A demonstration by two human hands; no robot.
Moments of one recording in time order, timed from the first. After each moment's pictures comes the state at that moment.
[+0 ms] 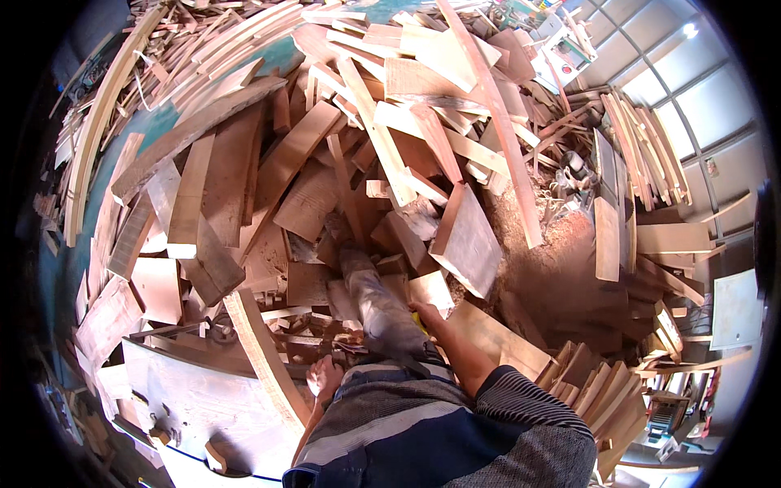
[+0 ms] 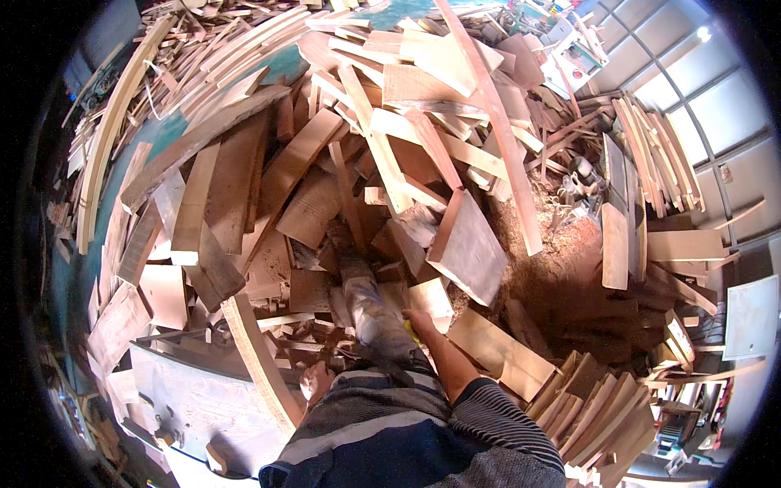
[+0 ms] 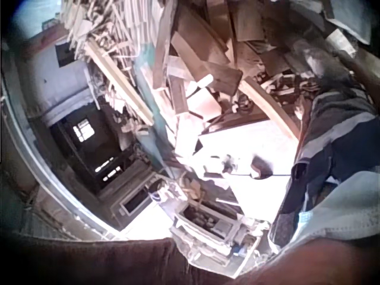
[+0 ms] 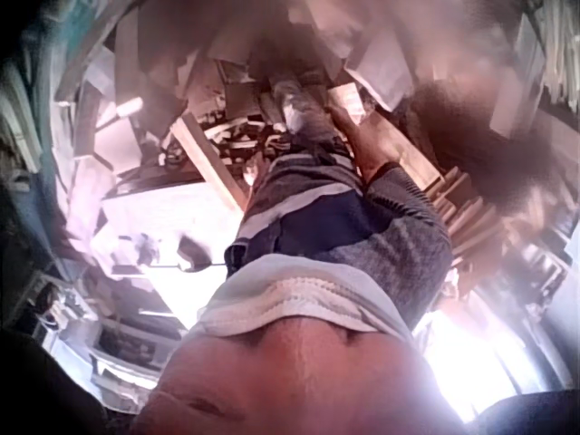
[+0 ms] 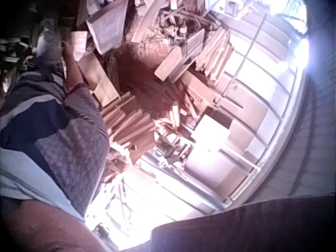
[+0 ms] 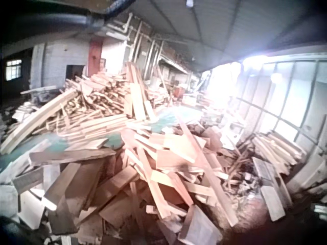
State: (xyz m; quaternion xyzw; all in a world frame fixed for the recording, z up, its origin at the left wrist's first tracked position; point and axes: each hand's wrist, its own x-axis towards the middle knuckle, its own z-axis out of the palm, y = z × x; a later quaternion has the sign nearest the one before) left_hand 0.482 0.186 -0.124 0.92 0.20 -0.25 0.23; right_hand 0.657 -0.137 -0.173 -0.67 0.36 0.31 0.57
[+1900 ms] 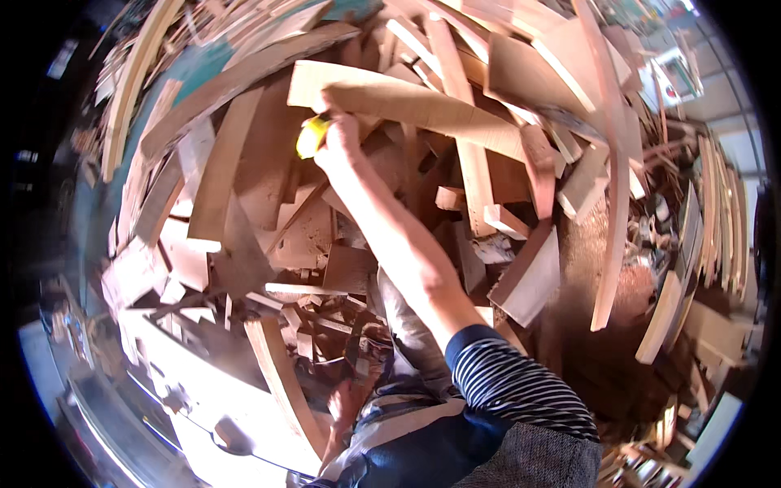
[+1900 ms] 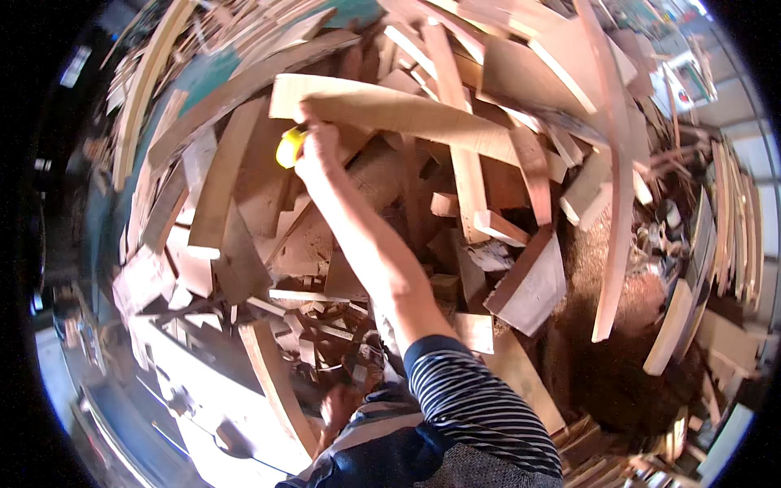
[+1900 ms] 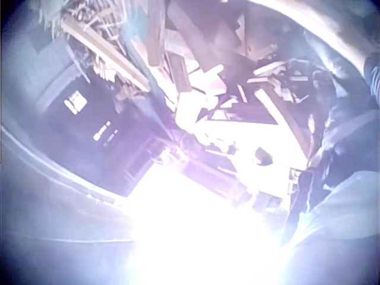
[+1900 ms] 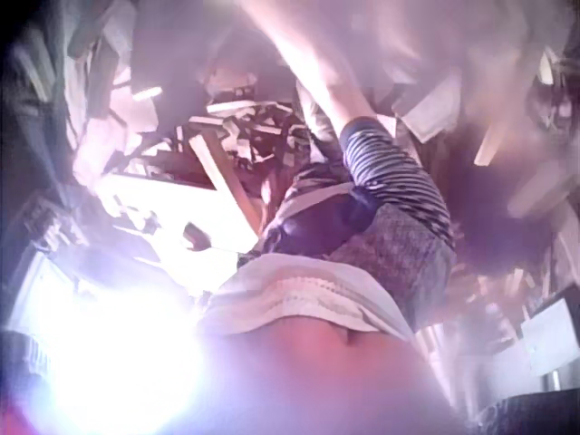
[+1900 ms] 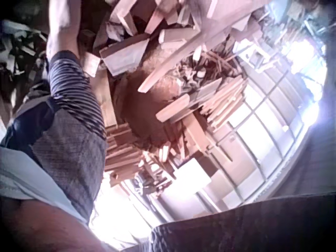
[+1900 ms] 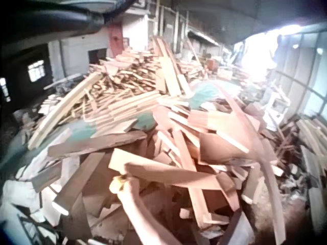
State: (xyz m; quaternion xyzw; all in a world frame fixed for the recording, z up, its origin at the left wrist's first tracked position) left_hand 0.513 0.180 -0.121 0.81 0.40 -0.23 0.35; right_hand 1.104 0.316 -0.031 -0.21 0.17 0.24 0.93
